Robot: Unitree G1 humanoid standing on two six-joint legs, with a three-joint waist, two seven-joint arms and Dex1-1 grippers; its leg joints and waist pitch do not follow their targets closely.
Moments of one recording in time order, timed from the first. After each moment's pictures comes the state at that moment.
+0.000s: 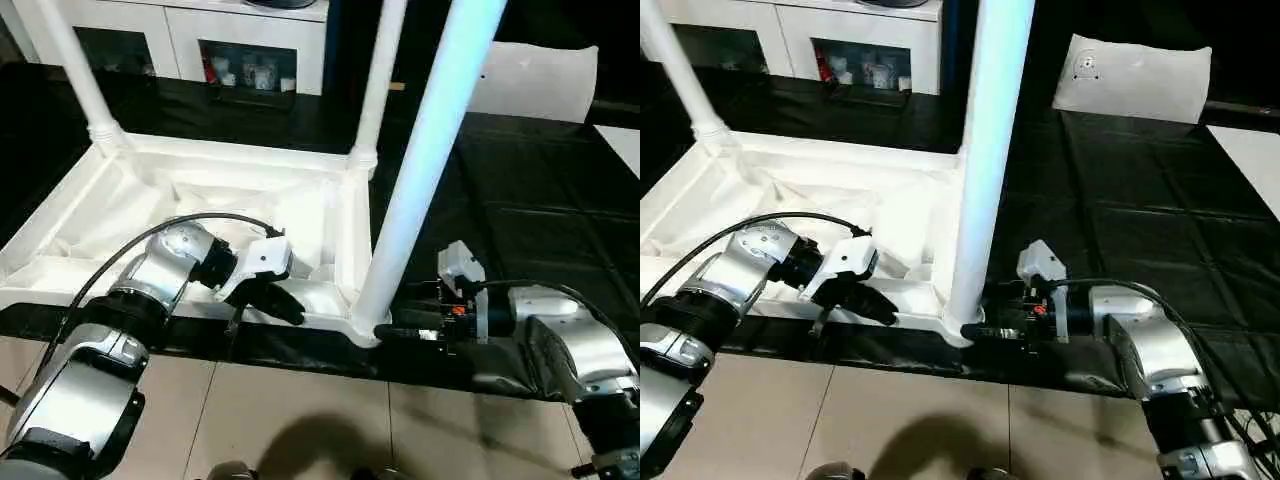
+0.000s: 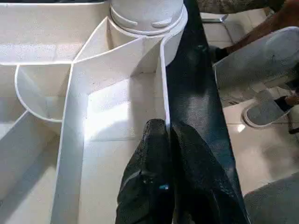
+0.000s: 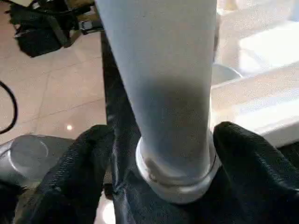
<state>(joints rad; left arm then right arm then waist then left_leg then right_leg) -0.78 0.43 -0.36 0.81 0.06 -0.11 -1.55 -0.35 -0.49 0.15 0.20 0.27 0.34 1.27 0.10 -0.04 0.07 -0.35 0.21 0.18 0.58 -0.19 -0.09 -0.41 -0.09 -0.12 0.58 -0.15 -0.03</state>
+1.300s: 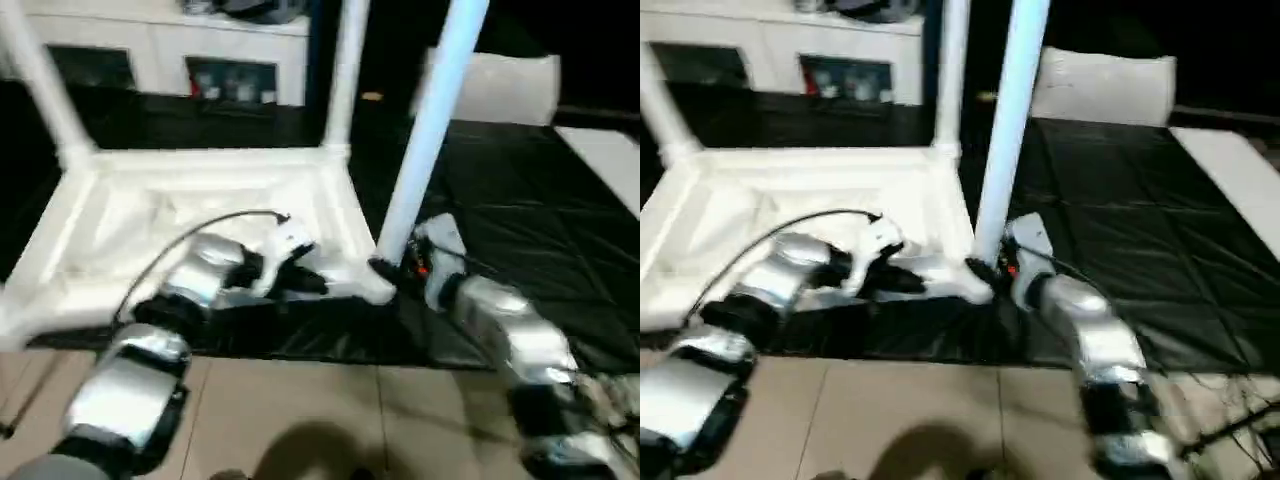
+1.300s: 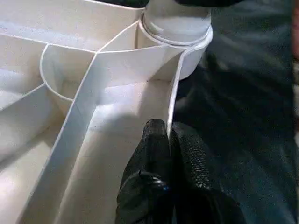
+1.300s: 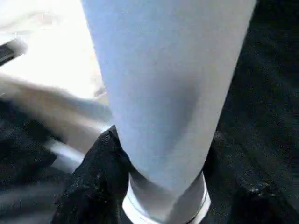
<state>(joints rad) -0.83 0.20 -0.21 0.96 0.07 0.20 -1.05 -0.41 -0.12 0.00 0.26 0.09 0.50 0.48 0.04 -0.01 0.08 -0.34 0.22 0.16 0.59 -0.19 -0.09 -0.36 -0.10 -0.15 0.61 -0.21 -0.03</state>
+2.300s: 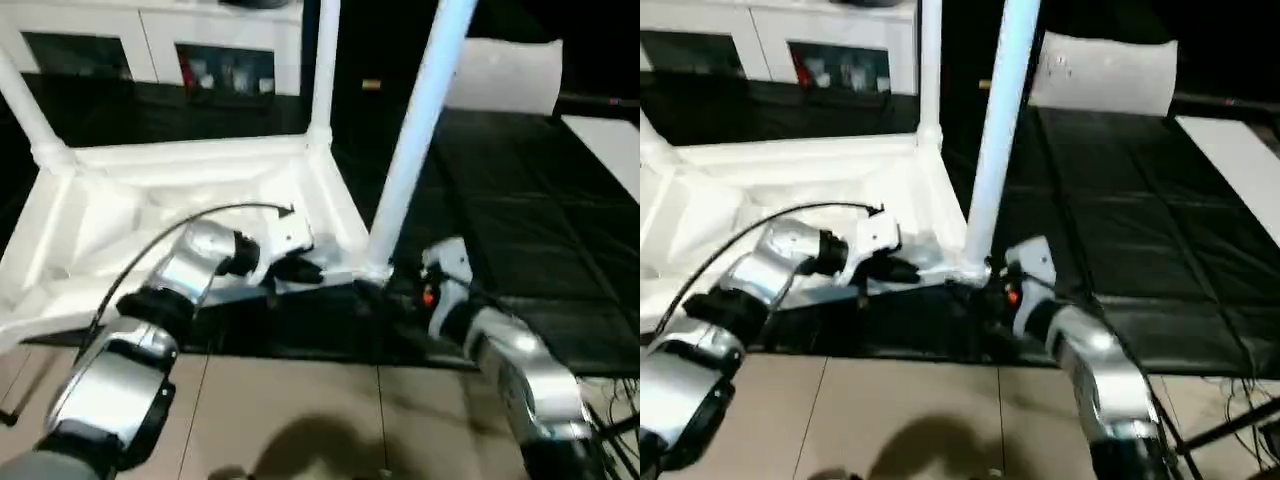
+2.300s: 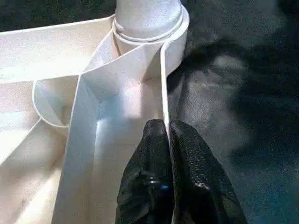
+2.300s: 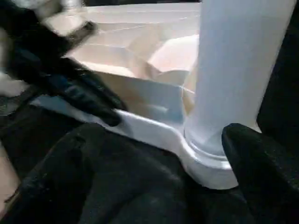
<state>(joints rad) -0.82 0.33 -0.28 0.92 0.12 -0.08 -1.19 -0.14 -0.24 0.00 -0.03 0.23 0.43 0.72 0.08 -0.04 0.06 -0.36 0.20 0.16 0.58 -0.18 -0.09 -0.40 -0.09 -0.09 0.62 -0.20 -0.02</state>
